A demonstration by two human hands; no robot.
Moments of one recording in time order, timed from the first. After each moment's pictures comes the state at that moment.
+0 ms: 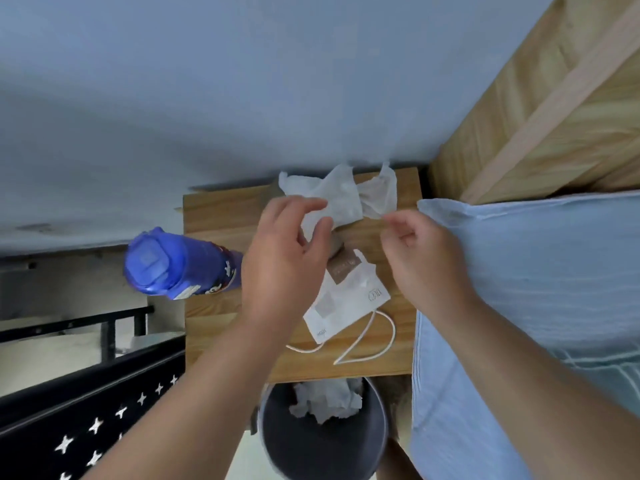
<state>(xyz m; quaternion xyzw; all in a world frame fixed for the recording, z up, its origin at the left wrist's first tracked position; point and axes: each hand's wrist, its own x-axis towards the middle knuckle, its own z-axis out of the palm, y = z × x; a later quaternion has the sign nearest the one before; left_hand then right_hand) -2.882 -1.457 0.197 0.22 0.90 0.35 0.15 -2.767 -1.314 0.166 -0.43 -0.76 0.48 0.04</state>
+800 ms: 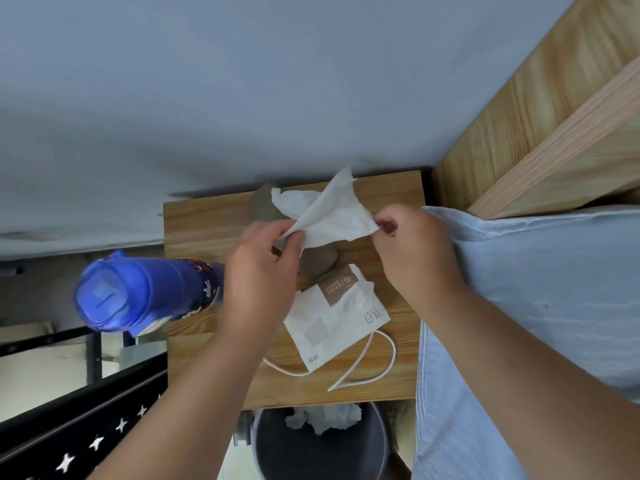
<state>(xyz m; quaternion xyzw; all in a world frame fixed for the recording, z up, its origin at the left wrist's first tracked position) -2.905 -1.463 0.150 0.15 0.91 0.34 0.19 -2.801 -1.293 0.140 -0.39 -0.85 0.36 0.02</state>
